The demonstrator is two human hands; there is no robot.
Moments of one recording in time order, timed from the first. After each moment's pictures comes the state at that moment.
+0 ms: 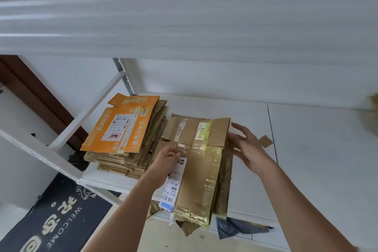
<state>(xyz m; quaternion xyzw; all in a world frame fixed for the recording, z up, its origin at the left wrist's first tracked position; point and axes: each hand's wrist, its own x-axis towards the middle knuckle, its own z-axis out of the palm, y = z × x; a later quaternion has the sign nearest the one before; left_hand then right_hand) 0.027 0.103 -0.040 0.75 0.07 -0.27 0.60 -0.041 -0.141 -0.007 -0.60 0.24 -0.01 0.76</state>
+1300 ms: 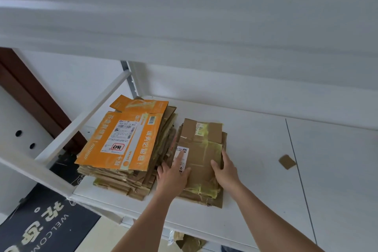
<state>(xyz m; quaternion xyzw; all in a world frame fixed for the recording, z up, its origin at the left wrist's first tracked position) 0.084 0.111 -0.103 0.95 -0.03 -0.23 0.22 0.043 -0.061 -0.111 -0.83 0.29 0.08 0.48</state>
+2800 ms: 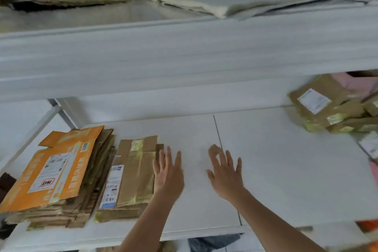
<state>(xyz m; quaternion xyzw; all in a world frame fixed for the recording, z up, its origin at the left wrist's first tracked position) -0.011 -0.041 -0.048 0.96 -0.28 -0.06 0.03 -0.106 -0.195 -0.067 -0.97 0.23 0.04 0.11</state>
